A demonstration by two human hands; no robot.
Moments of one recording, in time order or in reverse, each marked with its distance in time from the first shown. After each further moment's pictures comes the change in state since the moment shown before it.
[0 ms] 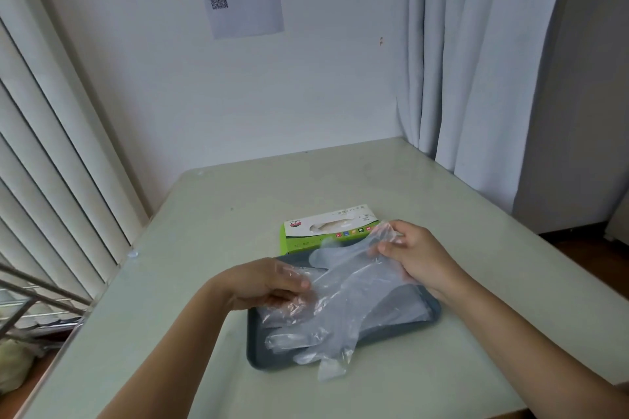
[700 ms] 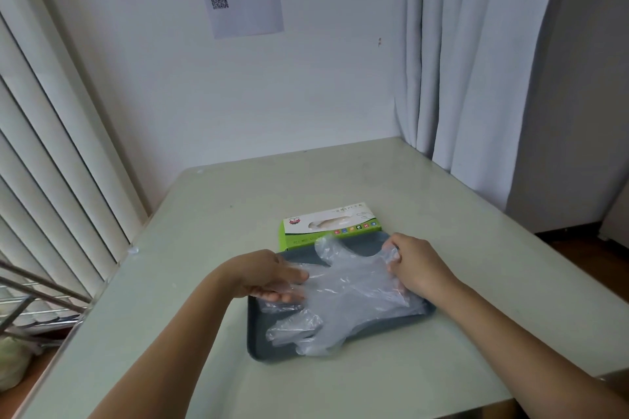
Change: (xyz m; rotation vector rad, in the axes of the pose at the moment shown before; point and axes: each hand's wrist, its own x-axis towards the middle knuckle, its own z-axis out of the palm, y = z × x) left_hand 0.003 0.008 -0.002 0.119 0.190 -0.155; right_hand 0.003 0.018 0.000 -0.641 0.055 0.107
